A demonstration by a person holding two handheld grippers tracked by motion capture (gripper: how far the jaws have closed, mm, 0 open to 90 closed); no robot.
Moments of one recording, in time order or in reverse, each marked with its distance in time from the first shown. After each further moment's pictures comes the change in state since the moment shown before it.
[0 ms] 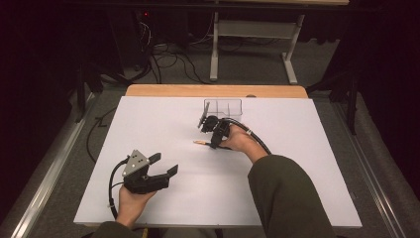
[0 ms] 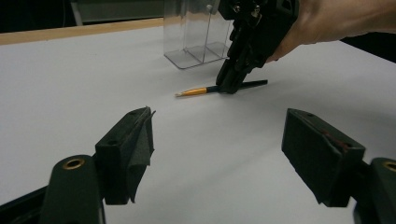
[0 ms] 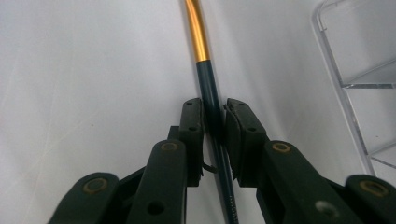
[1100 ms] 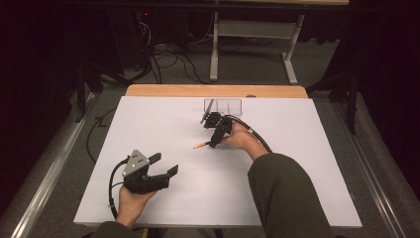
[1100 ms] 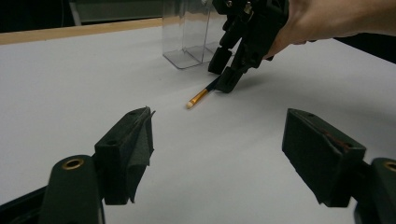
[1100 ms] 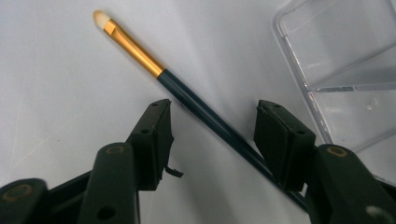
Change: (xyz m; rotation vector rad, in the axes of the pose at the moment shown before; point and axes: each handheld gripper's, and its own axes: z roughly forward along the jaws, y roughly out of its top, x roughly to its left) left arm 0.000 0.000 0.000 0.001 -0.005 -0.001; right arm -0.015 -0.003 0.002 -0.044 -0.020 0.030
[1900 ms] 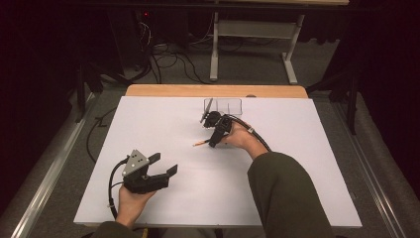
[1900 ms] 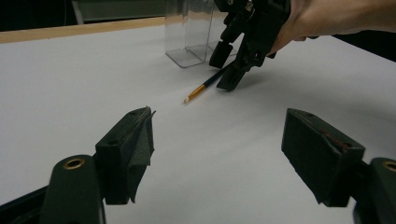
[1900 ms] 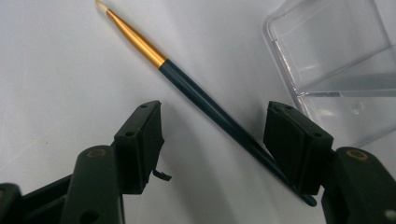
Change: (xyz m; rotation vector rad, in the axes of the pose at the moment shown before) left arm 0.001 0.000 0.000 0.000 0.008 -0.006; right arm -0.002 0.002 0.000 0.008 -0.019 -0.010
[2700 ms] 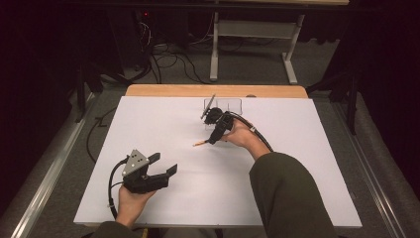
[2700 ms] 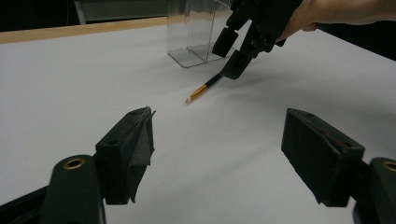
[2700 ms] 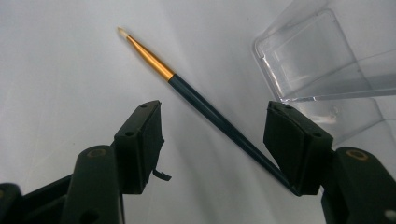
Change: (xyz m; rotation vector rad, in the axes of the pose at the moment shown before) left arm 0.000 0.000 0.000 0.002 0.009 0.001; right arm 0.002 -0.001 -0.019 -0.073 -0.003 0.013
